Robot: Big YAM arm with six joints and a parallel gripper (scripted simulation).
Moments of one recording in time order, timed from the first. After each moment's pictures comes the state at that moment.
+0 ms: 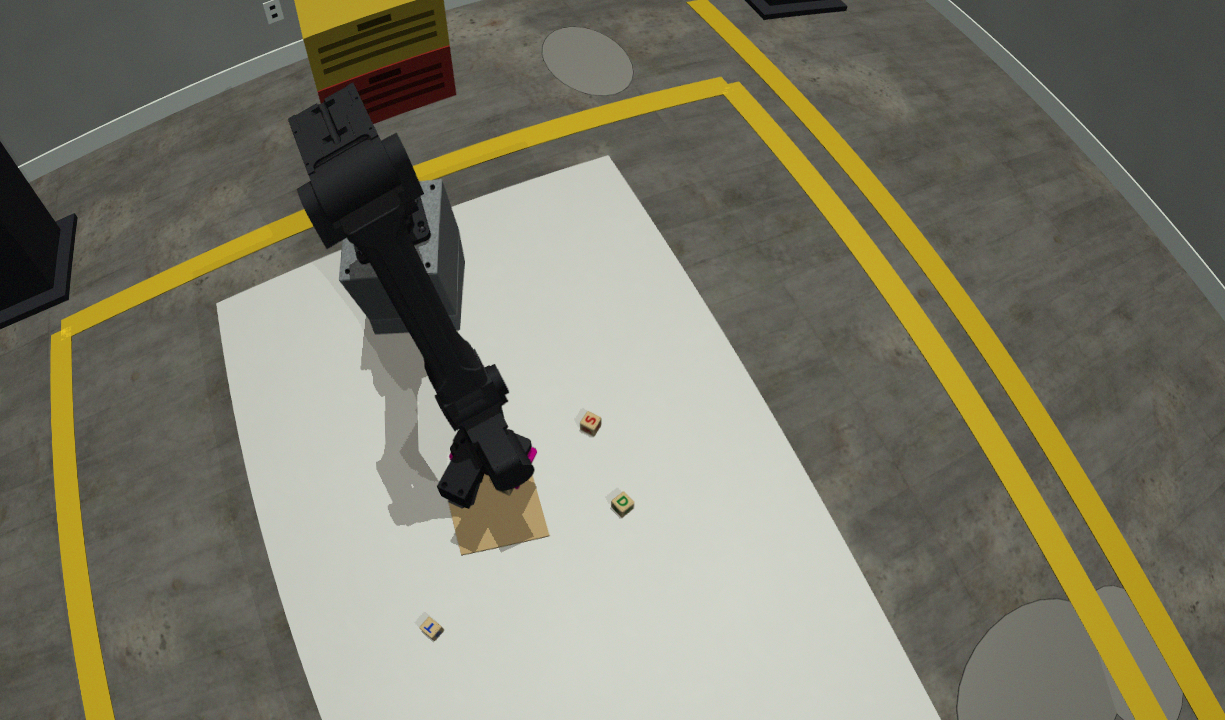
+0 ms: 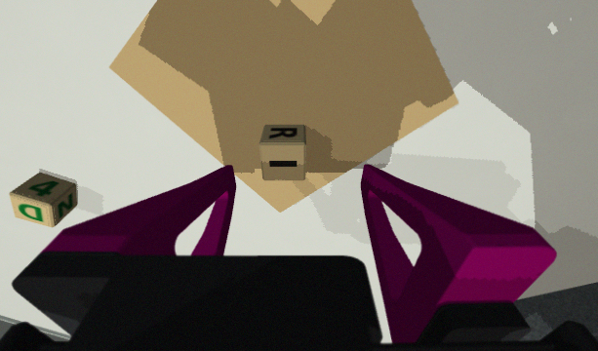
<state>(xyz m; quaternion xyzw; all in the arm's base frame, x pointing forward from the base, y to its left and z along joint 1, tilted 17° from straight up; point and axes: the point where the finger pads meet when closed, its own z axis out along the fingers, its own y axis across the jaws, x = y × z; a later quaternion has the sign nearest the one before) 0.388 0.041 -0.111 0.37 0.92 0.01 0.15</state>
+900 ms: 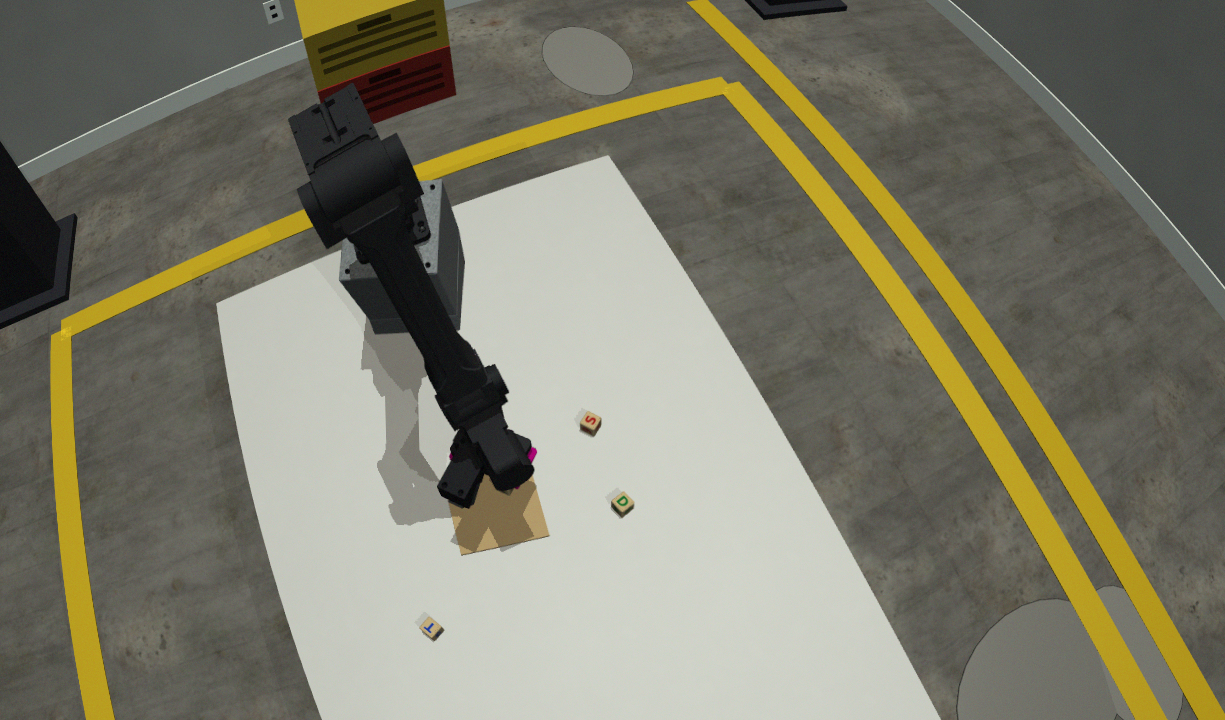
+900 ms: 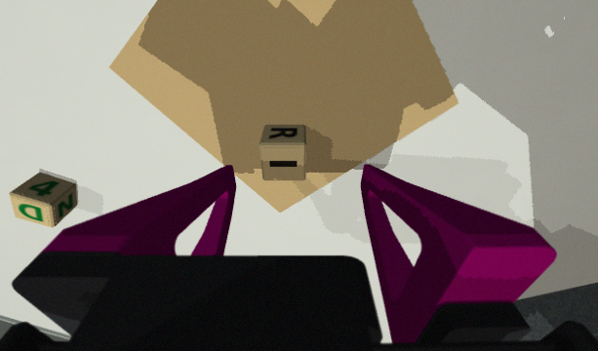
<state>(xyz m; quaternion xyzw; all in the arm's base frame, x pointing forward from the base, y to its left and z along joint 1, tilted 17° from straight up) 0.388 0.041 -0.111 0.37 0.92 0.01 0.15</state>
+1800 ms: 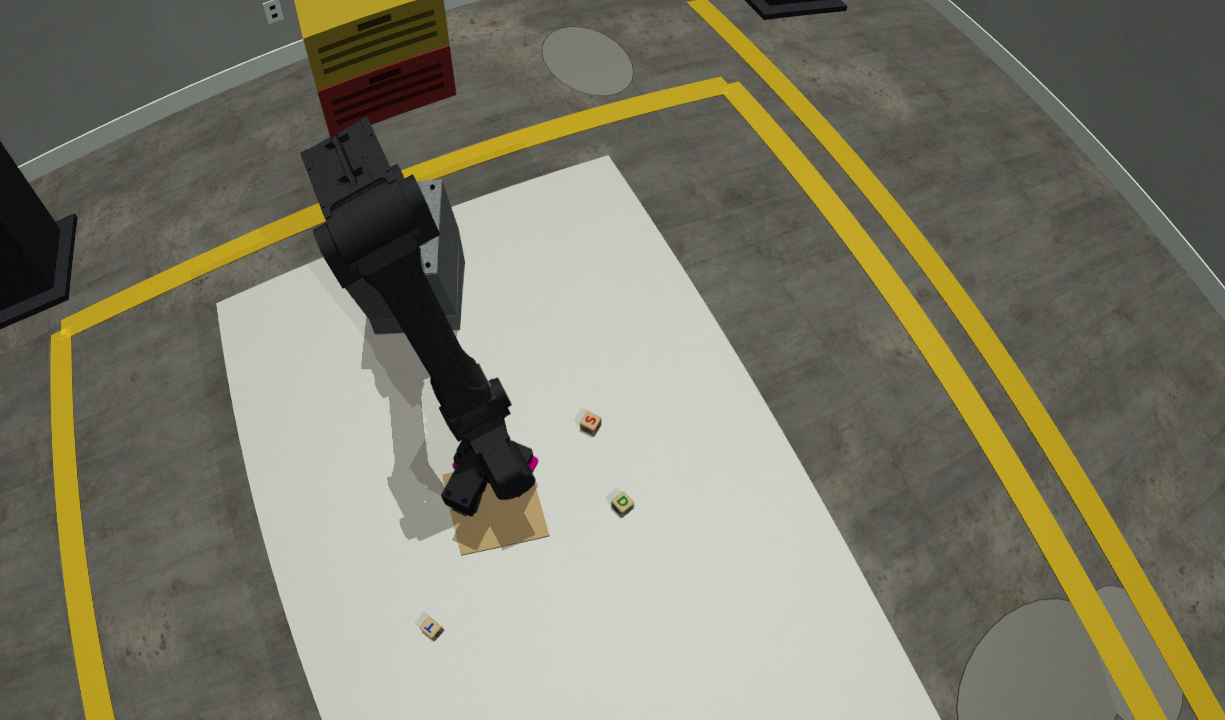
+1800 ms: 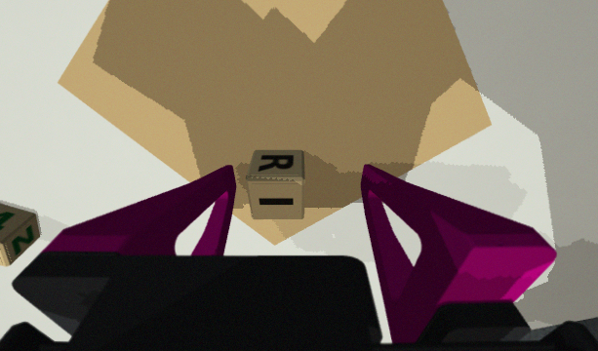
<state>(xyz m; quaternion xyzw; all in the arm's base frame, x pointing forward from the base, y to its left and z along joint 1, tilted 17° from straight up) 0.395 0.038 -0.143 0.37 0.92 0.01 0.15</state>
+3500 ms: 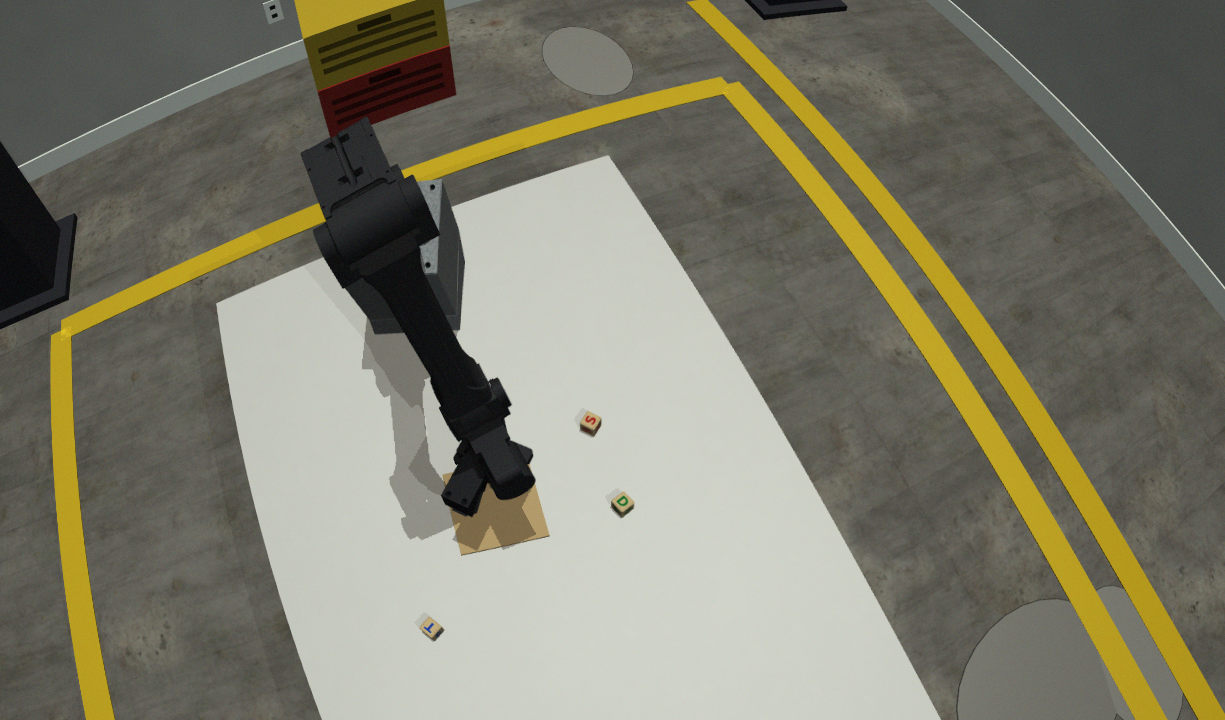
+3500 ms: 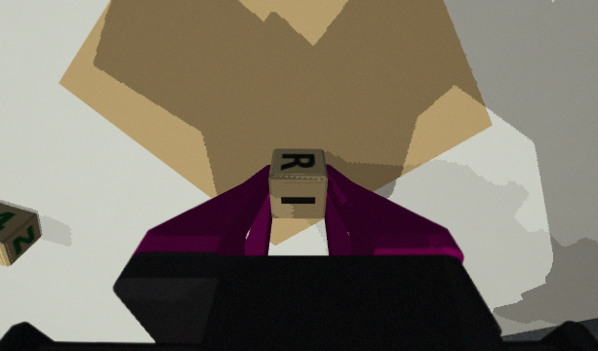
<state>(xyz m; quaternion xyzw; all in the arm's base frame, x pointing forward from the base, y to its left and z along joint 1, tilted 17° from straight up) 0.396 0.038 -0.143 0.37 0.92 0.01 0.15</state>
